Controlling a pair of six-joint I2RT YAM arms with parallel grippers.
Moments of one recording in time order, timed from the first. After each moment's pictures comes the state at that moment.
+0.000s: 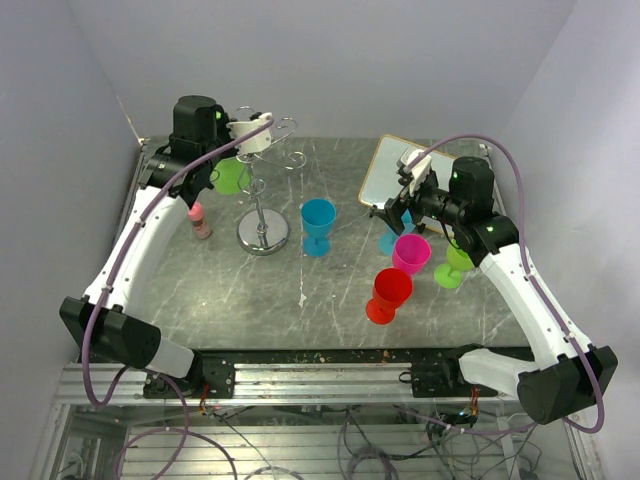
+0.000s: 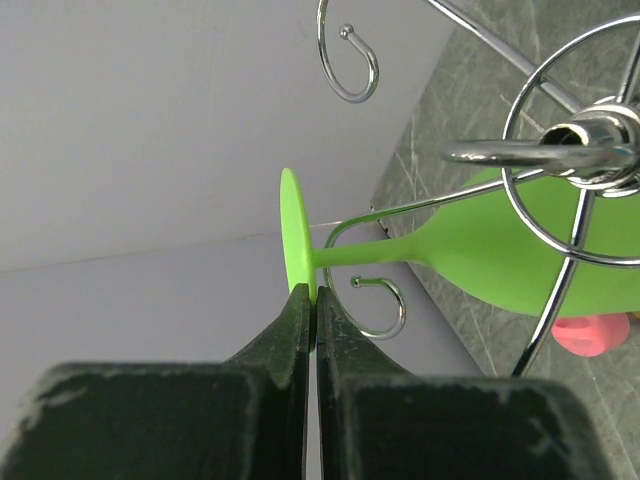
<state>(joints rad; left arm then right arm) -0.32 1.44 1.63 -0.58 -0.22 1.17 0.30 1.14 1.13 -0.36 -0.49 -0.45</state>
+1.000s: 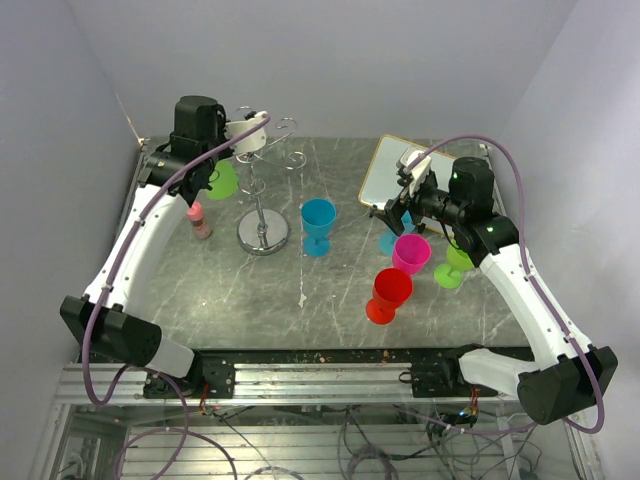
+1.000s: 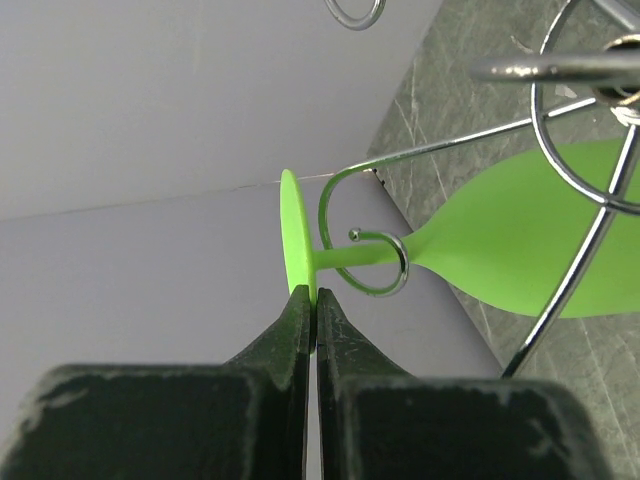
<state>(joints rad) -0.32 1.46 1.66 -0.65 -0.34 1.13 0.30 1.14 1.13 -0.36 -0.51 -0.45</state>
